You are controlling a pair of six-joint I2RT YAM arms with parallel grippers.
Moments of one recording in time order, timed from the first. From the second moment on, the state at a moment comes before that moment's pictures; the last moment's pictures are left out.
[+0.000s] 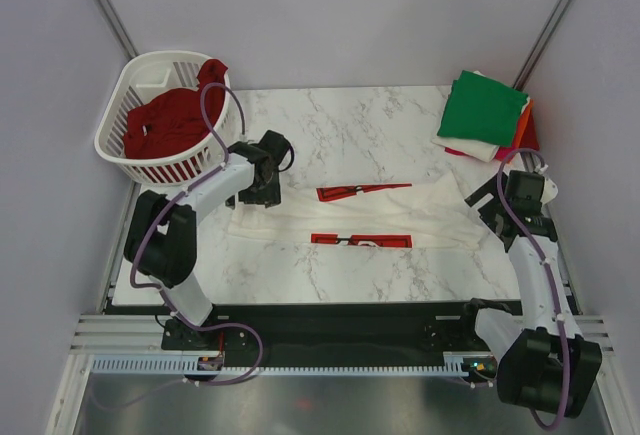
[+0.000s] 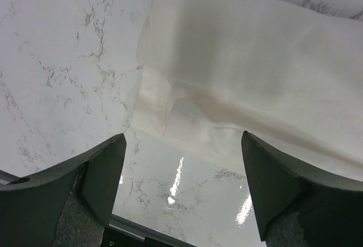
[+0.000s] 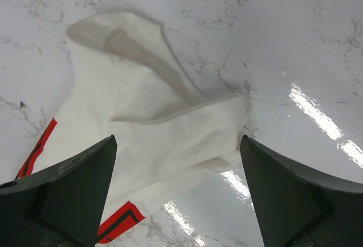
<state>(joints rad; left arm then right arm) -0.46 1.71 1.26 -0.91 -0.46 -0.54 -0.23 0.98 0.69 -0.54 0.12 0.66</state>
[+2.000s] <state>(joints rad) -1.06 1.96 1.51 -0.70 0.07 -0.99 0.11 2.47 2.10 -0.18 -0.43 0.62</state>
